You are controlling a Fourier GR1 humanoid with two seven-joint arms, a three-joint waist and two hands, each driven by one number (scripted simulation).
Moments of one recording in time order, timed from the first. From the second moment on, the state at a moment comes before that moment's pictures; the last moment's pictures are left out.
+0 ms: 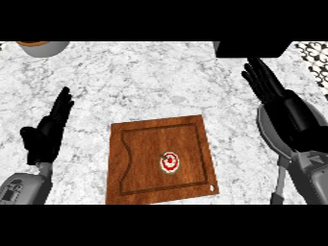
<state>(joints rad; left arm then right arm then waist) -0.16 0.33 -0.14 -1.35 0.15 0.22 -0.06 -0.30 -0.35 0.19 -1.66 -0.26 0.02 0.03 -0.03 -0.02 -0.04</state>
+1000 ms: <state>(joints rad) -0.15 0.33 -0.05 -1.53 0.28 0.21 0.15 0.17 -0.44 0.40 -2.09 0.46 -0.39 0.22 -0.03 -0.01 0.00</state>
